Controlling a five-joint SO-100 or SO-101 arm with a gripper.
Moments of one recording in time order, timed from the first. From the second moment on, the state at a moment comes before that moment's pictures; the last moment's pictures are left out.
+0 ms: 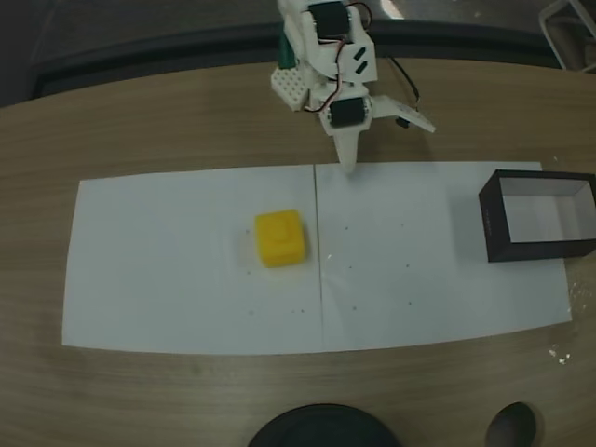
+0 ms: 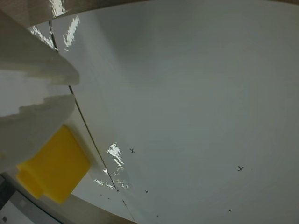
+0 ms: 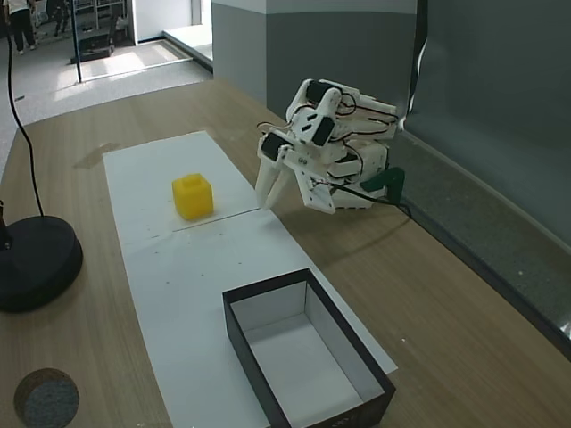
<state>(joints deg) -9.8 197.9 175.1 73.1 4.4</state>
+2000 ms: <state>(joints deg) 18.8 120.2 124.3 66.5 -12.7</state>
